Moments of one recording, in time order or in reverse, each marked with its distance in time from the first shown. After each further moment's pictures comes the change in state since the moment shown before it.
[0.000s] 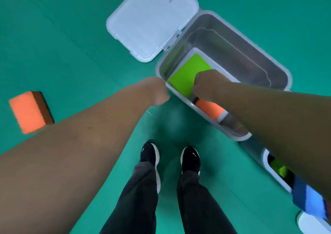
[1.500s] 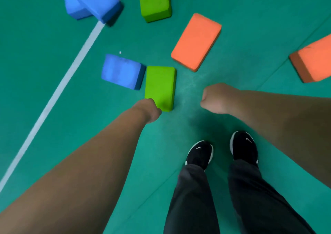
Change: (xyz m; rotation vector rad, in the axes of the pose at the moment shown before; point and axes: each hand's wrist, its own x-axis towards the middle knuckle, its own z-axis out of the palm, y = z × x) left_hand -0.501 -0.383 0.730 -1.499 -0.199 -1.229; right_hand -0.143 -0.835 0.458 -1.129 -0.449 -1.067
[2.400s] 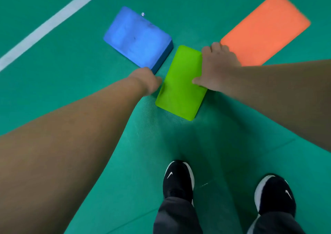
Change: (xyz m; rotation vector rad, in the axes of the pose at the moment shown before) left_hand 0.201 -0.111 0.045 -0.453 0.225 -0.098; right_hand 0.243 -0.117 0.035 -0.336 0.357 -0.084
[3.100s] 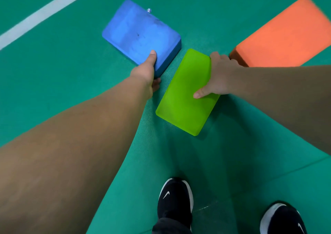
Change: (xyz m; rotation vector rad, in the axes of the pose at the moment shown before) left_hand 0.058 0.010 0.019 -1.524 0.015 -0.432; right_hand 0.053 0.009 0.019 0.166 -0.249 0.087
